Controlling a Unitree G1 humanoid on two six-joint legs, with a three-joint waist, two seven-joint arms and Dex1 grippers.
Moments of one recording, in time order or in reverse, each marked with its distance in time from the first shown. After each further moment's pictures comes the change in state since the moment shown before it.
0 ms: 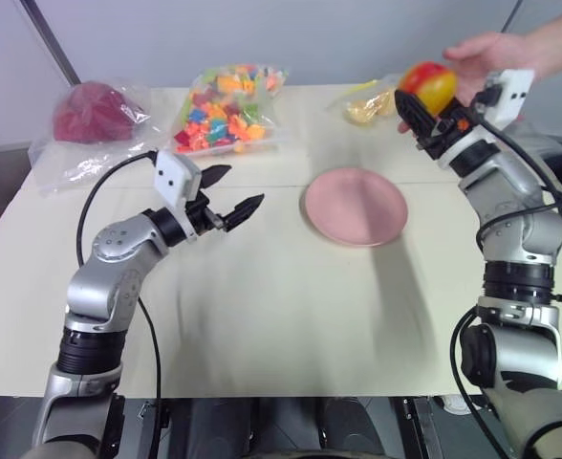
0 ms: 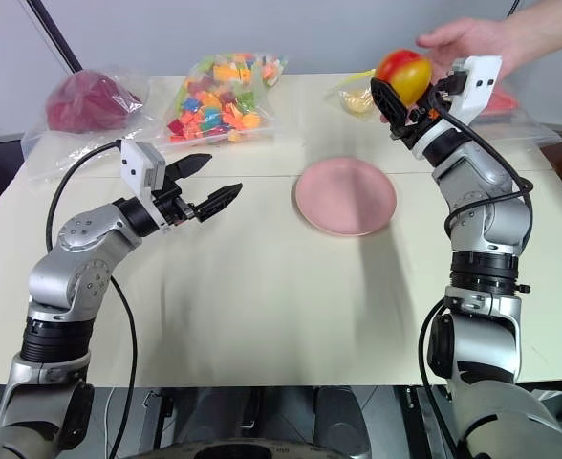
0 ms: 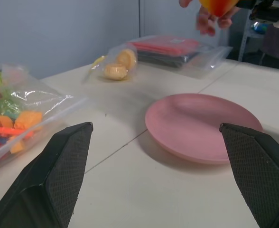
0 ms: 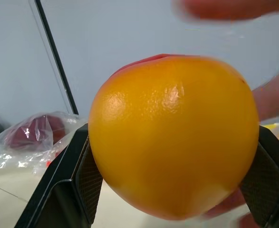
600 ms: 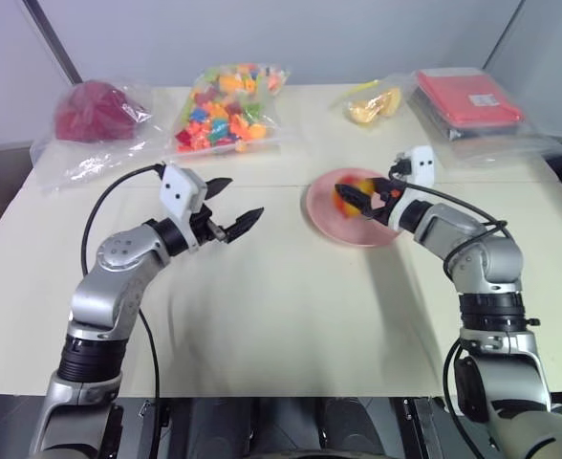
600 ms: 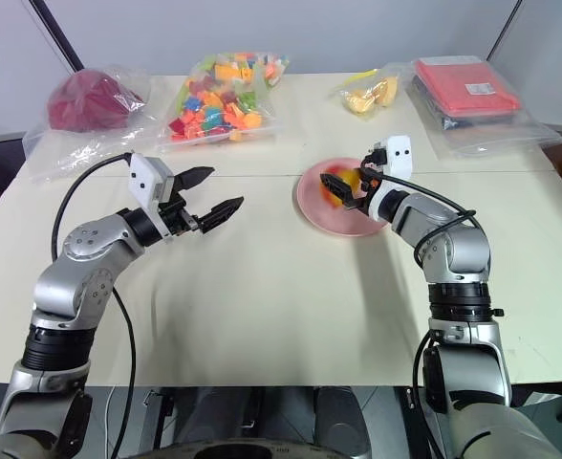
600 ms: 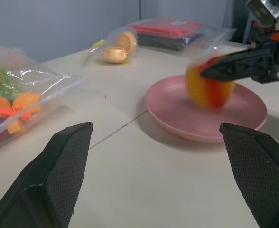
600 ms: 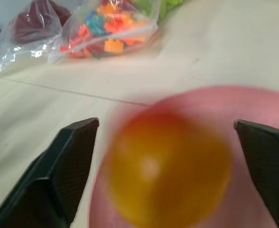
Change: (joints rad) left arm 0.050 0.002 -0.026 -0.002 0.046 -0.020 -0.008; right arm 0.163 0.055 0.144 -0.092 -0.027 0.315 -0.062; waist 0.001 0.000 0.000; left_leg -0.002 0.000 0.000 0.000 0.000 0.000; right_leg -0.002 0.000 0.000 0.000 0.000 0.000
